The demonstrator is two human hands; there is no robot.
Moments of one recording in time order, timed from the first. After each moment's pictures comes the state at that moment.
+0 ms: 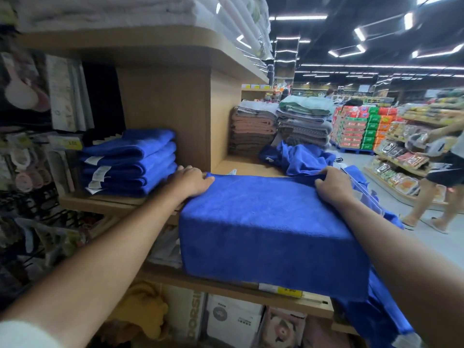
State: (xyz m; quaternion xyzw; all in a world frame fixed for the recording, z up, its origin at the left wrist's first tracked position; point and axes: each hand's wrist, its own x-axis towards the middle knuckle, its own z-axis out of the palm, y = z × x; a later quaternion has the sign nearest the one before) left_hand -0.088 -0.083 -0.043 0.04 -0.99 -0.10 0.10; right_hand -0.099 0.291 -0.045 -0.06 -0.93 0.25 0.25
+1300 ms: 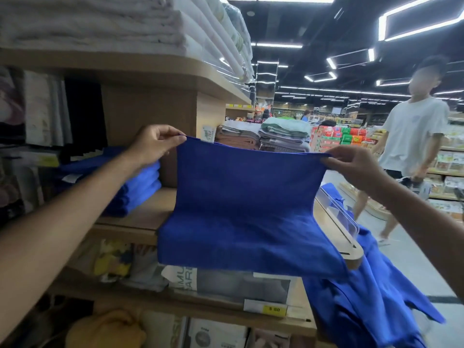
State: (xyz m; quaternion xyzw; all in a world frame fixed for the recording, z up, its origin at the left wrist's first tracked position) left_hand -0.057 -0.119 0.065 -0.18 -0.79 -0.54 0.25; right_hand -0.029 0.336 0.060 0.14 -0.86 0.37 0.32
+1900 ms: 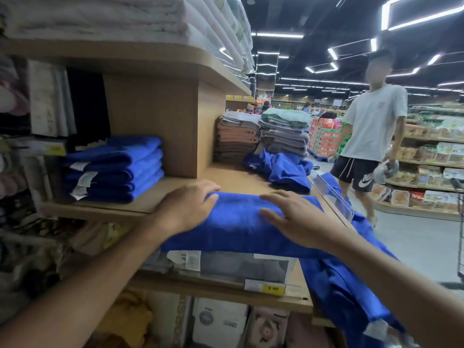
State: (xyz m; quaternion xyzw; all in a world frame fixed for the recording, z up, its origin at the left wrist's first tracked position) left_hand 0.033 -0.048 -0.033 -0.21 -0.93 -0.21 0.22; right_hand 0.053 0.224 -0.029 0.22 -0.96 0.10 0.15
